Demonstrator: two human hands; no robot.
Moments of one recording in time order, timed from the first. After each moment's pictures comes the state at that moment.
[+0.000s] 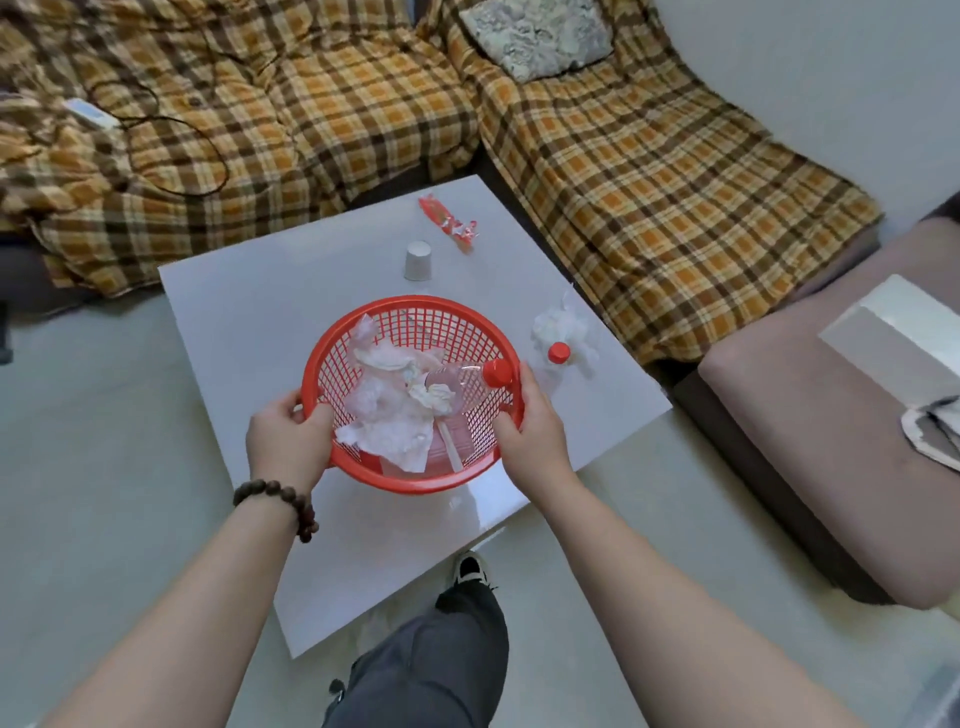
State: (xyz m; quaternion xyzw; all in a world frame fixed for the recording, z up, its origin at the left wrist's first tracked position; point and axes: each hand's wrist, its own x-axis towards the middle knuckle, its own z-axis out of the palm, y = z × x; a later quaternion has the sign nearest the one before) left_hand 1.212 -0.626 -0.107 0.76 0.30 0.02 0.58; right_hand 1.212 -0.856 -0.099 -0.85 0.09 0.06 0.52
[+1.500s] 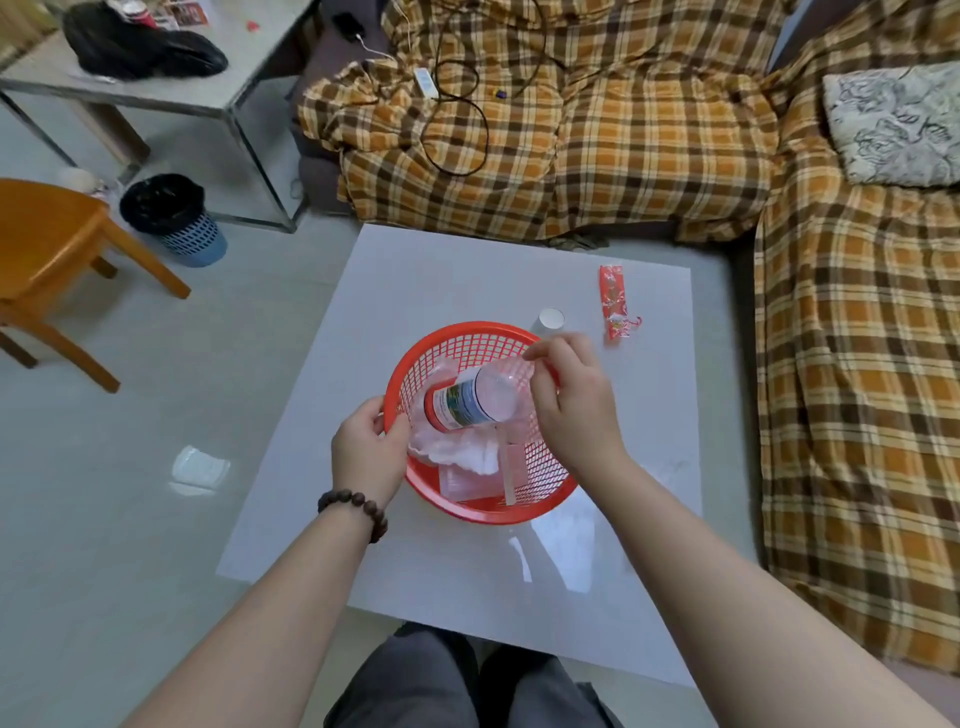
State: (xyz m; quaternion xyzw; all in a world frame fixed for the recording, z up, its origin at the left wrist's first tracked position) left_hand 1.324 -0.786 -0.084 0.70 0.49 0.19 0.49; right_hand 1.477 -0.918 -0.049 -0.81 -0.35 0.04 0.47
